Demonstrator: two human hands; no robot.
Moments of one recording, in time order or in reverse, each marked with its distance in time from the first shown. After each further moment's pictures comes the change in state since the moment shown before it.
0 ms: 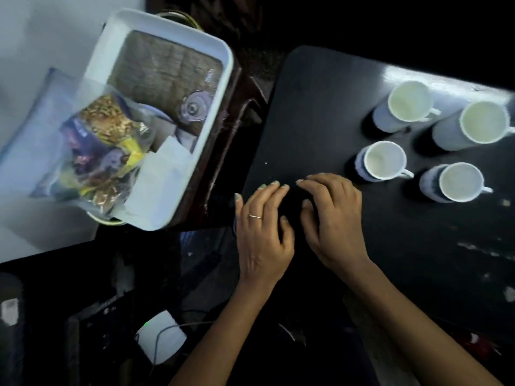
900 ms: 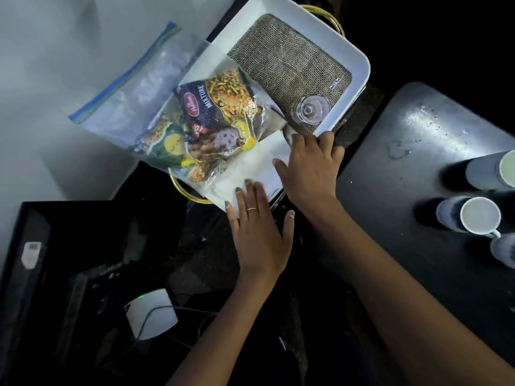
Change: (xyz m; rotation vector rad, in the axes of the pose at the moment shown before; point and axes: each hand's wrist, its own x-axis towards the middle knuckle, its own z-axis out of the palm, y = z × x) left_hand 0.003 -0.116 -0.075 0.274 -0.236 -0.512; right_hand 0.114 -0.159 0.121 -0.435 -0.332 0.023
